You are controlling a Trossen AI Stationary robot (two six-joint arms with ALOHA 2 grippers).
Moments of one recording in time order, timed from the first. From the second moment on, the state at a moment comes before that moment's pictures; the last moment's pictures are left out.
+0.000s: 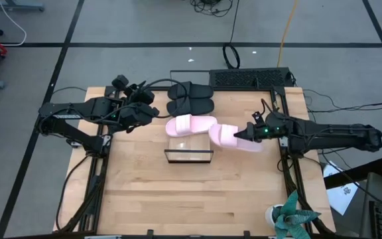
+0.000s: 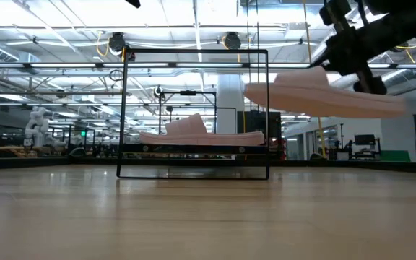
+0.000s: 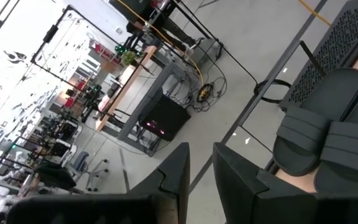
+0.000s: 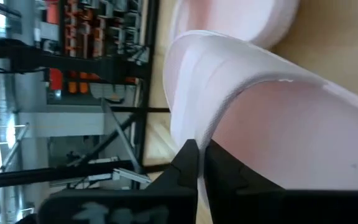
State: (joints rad) left arm -0.05 1.33 1.53 -1.05 -1.20 -0.02; right arm -0.15 0.67 0.43 -0.20 -0.10 1.38
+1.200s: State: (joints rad) left arm -0.05 1.33 1.53 -1.05 -1.20 0.00; right arm -0.23 1.44 1.00 -0.09 -0.53 0.98
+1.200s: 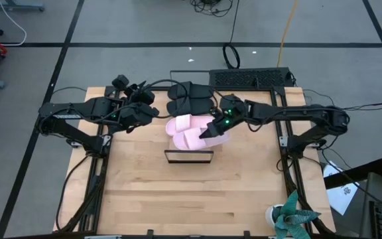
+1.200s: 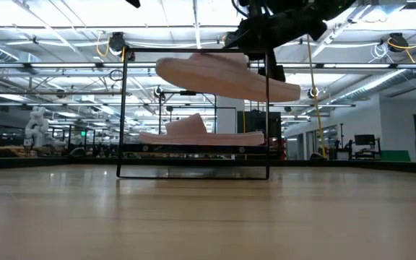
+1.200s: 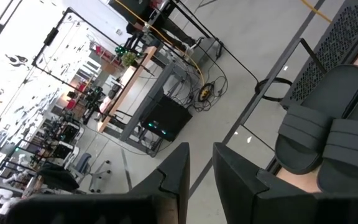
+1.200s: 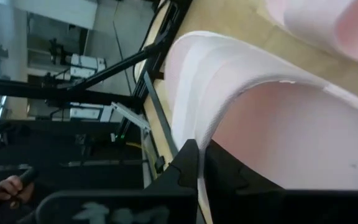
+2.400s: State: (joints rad) left arm -0.05 1.33 1.53 -1.05 -1.20 0.00; right arm -0.21 1.54 1.03 0.01 -0.47 1.05
